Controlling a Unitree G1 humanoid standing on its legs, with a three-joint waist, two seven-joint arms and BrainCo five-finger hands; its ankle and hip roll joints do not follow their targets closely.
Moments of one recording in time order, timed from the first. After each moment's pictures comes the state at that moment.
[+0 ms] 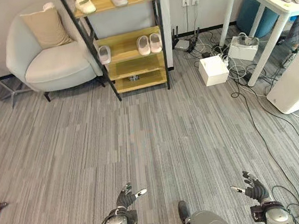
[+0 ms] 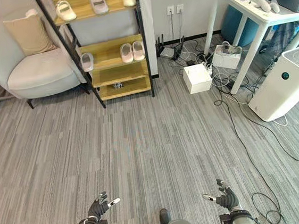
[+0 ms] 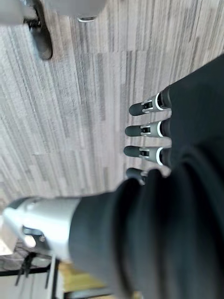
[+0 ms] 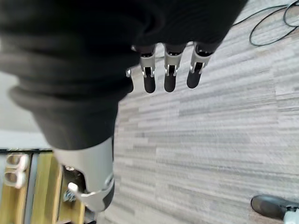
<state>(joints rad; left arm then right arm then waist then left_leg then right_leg) -0.05 0.18 -0.24 0.92 -0.33 -0.15 0.11 0.15 -0.40 0.14 0.65 0.25 -0.17 -0.10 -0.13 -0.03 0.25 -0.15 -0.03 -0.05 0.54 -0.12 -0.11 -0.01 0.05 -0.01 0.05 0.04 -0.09</state>
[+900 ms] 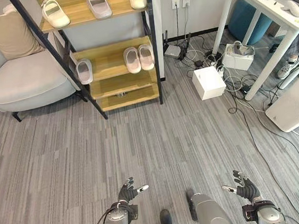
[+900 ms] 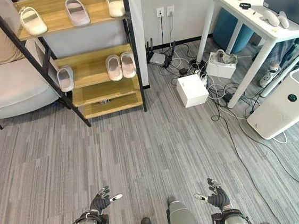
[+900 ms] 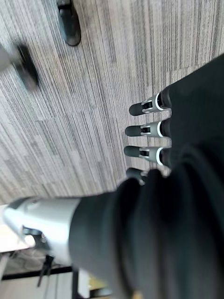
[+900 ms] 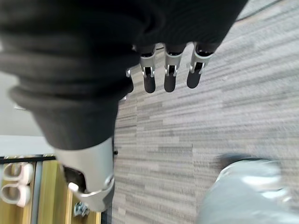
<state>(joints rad) -0.11 0.21 -0.30 0.96 -0.32 -0.13 0.11 0.16 -0.34 0.17 0.62 0.24 -0.17 -0.08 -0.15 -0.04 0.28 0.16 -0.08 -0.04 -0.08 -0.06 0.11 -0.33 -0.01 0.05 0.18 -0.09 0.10</state>
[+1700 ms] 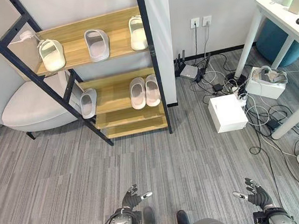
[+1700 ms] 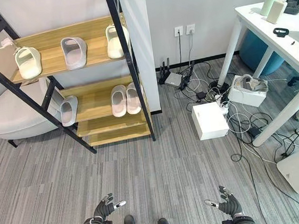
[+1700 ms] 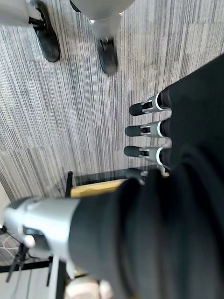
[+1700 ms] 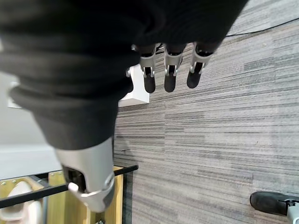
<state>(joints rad) -0.09 0.17 -0.31 1.00 -0.32 -0.13 0.11 0.19 -0.39 0.14 0.69 0.29 -0.17 -0.08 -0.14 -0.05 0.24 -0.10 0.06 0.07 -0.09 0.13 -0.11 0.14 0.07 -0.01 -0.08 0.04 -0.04</state>
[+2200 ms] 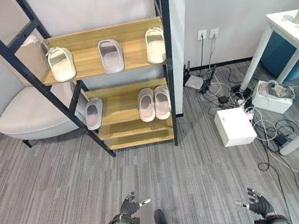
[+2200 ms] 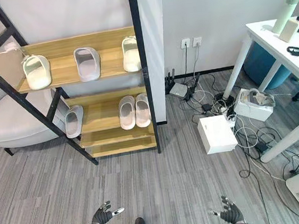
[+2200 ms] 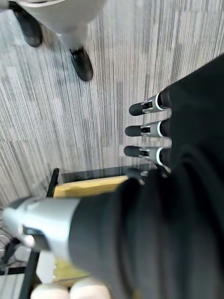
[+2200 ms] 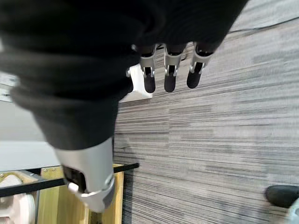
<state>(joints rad) -0.07 0.18 -0.35 1.03 -0.32 -0.13 0.11 0.19 -0.37 0.16 0.73 0.27 -0.15 -0.08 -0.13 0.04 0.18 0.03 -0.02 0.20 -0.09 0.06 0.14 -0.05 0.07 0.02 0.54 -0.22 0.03</state>
